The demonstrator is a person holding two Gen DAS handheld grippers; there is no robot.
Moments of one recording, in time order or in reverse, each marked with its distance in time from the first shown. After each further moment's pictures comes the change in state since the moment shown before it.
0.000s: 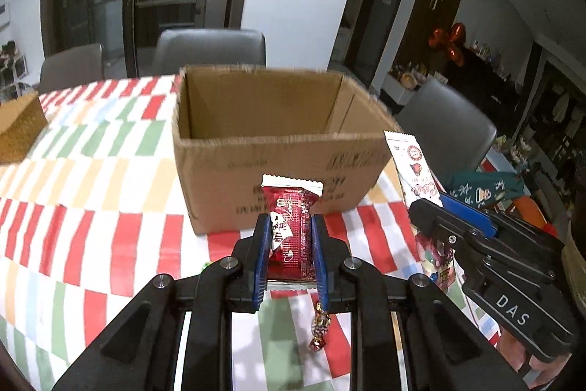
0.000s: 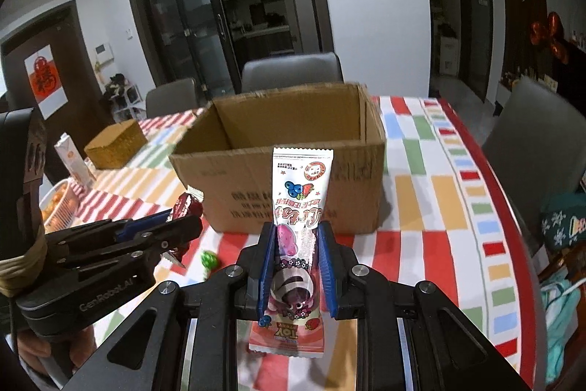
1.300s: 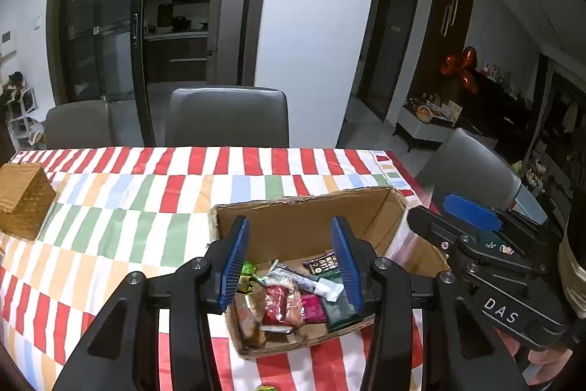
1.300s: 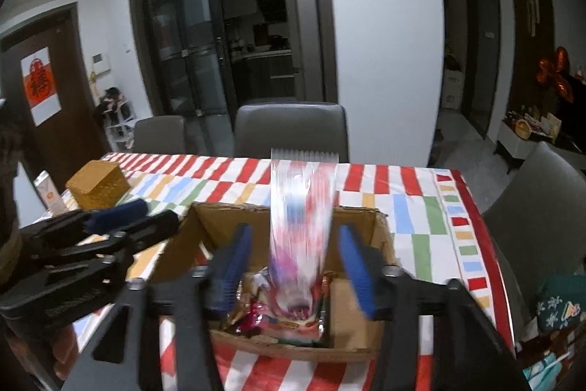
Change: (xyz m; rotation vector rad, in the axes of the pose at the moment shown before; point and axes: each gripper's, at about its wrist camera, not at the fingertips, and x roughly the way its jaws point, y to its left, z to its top) left arm 0.031 0.032 0.127 0.021 -0.119 0.067; right arm 0.063 0.006 0.122 -0.054 -0.087 -0.046
